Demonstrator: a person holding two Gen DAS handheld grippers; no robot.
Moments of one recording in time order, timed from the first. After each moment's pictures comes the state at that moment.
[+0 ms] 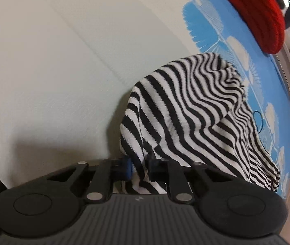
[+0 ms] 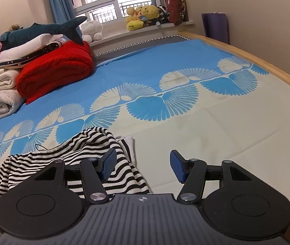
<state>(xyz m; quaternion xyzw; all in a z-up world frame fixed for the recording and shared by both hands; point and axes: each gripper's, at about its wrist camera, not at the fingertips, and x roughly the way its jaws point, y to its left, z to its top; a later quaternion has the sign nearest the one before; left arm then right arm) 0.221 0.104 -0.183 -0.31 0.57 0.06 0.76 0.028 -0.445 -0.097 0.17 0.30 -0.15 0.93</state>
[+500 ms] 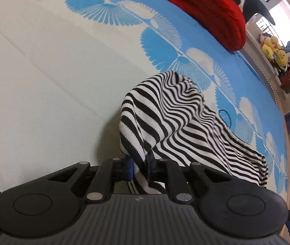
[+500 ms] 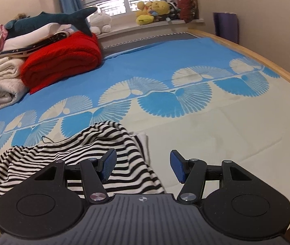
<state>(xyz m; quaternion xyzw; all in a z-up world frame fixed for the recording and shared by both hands) 0.206 0.096 -0.124 -0.24 0.51 0.00 0.83 0.056 -0.413 -0.100 0.14 0.31 -0.13 0.93</state>
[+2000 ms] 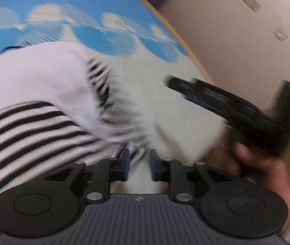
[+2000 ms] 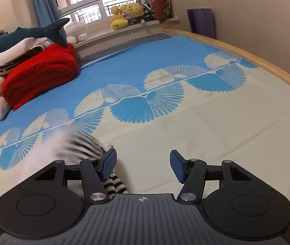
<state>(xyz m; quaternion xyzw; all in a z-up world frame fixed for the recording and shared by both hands) 0.141 -0.248 -0.093 -0.06 0.52 -0.46 0.72 0.038 -0.472 -0.103 0.20 0.30 -0.18 0.92</state>
